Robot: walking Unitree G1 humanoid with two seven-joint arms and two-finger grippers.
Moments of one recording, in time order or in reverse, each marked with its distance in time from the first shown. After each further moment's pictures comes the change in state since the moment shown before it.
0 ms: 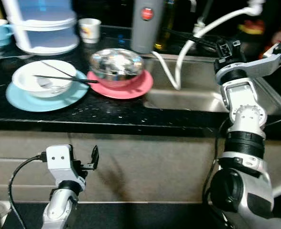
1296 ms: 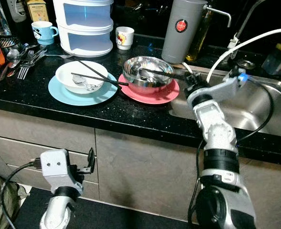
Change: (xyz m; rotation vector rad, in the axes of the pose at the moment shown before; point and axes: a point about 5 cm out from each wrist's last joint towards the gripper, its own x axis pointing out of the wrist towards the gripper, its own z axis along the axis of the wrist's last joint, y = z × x) left arm -0.015 -0.005 0.007 0.020 -0.033 0.071; right arm -0.028 -0.023 -0.060 0.023 0.170 -0.158
